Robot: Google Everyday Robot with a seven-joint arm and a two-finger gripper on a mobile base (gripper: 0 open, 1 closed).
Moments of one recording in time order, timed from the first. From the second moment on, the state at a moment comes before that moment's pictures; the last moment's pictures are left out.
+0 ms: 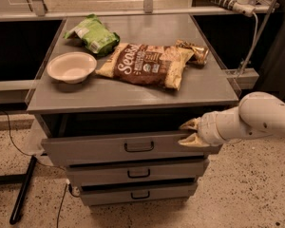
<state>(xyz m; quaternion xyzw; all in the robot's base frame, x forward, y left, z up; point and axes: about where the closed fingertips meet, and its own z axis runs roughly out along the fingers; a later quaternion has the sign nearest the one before) 0.541 -0.153 0.677 -0.68 0.64 0.07 0.35</state>
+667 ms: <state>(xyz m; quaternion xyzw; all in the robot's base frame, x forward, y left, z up) 0.541 -0.153 0.677 -0.68 0.64 0.07 0.35</state>
